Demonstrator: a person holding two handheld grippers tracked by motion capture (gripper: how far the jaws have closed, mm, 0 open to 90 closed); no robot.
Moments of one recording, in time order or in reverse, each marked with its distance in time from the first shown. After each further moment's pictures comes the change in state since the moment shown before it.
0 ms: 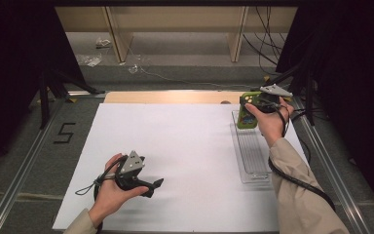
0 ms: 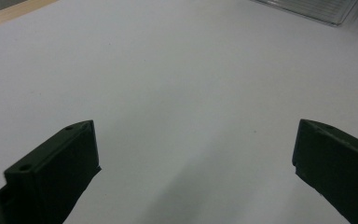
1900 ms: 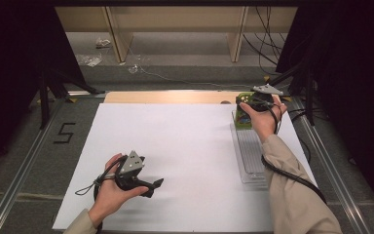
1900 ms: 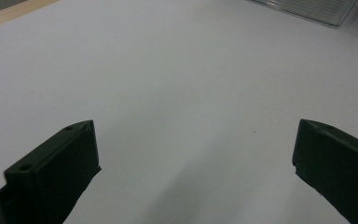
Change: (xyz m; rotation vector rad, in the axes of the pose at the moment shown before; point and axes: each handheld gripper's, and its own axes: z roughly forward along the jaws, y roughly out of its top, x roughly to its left) left arm 0.000 0.000 0.000 -0.004 -0.002 -0.002; right arm 0.004 -0.007 0.026 0.040 -0.045 -0.005
